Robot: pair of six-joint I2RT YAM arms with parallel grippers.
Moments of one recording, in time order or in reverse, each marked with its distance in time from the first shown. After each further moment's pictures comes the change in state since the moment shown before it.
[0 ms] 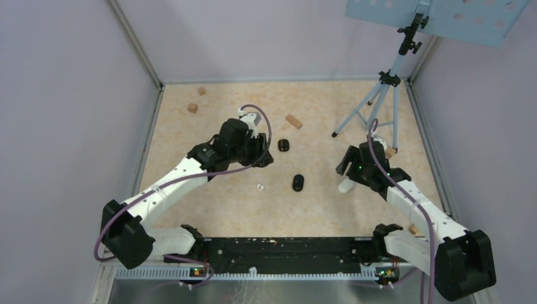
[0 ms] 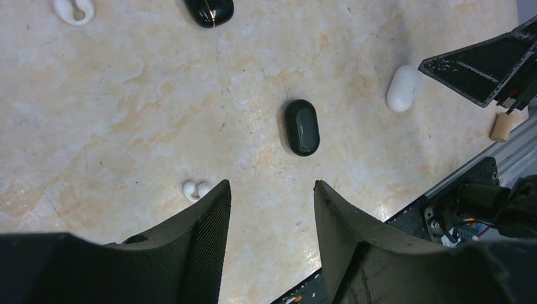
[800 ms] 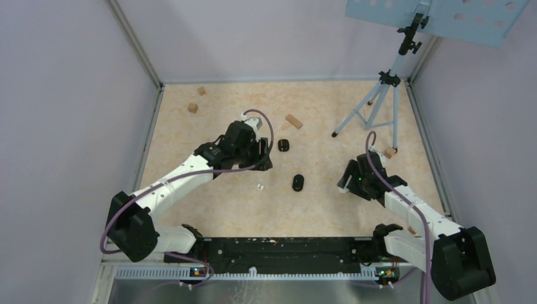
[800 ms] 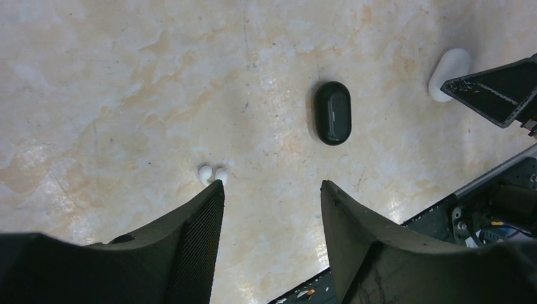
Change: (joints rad) left arm 0.002 0.060 -0.016 -0.036 -0.023 -0.006; right arm -0.003 -0.026 -0.124 -0.074 0.042 0.071
